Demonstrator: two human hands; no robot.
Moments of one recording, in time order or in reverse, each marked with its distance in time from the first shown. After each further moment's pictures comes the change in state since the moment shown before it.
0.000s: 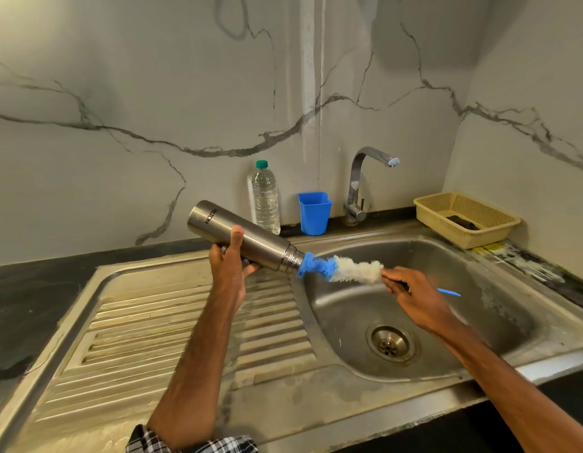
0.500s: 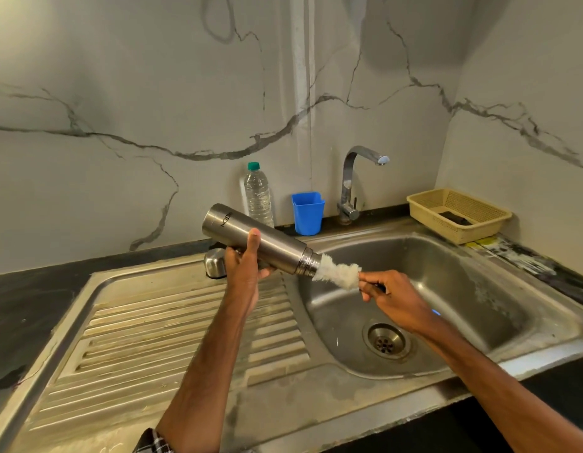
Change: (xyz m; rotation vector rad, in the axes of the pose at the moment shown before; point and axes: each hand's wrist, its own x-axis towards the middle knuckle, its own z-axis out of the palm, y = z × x) left_hand -0.017 -0.017 0.022 0.078 -0.126 -0.007; right_hand -0.005 -0.029 0.005 0.099 -0.078 0.030
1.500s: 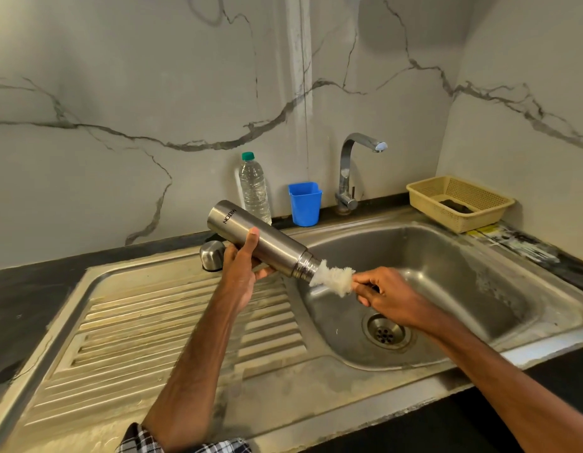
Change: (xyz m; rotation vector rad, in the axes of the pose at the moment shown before) left_hand 0.006 -0.009 -0.008 0.012 -0.056 -0.115; right_hand -0.002 -0.003 0.004 0.008 -0.150 -0.115
